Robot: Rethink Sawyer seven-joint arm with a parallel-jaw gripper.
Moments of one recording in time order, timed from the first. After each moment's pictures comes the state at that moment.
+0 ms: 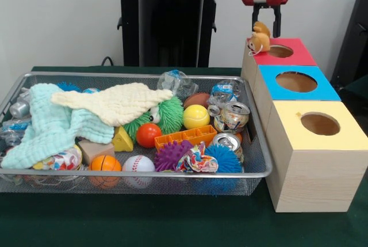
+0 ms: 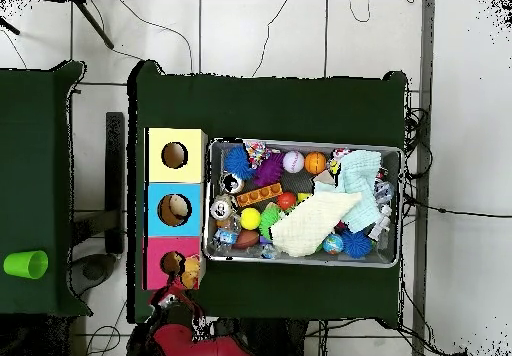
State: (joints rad) arm 0.05 -0.90 -0.01 2.41 -0.17 -0.25 2.80
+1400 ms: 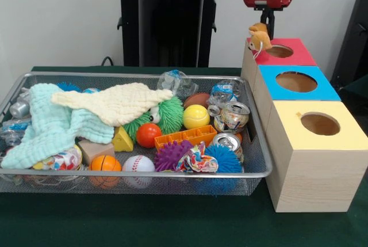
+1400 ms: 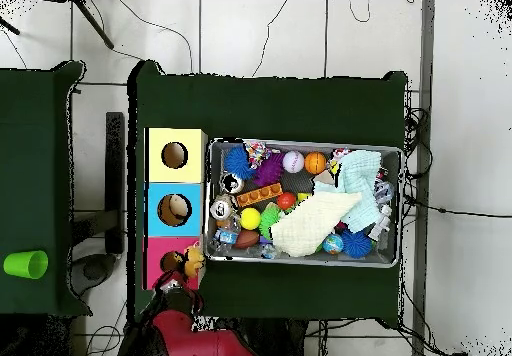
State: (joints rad) arm 0.07 -0.92 -0.03 2.38 -0.02 -0.21 2.80
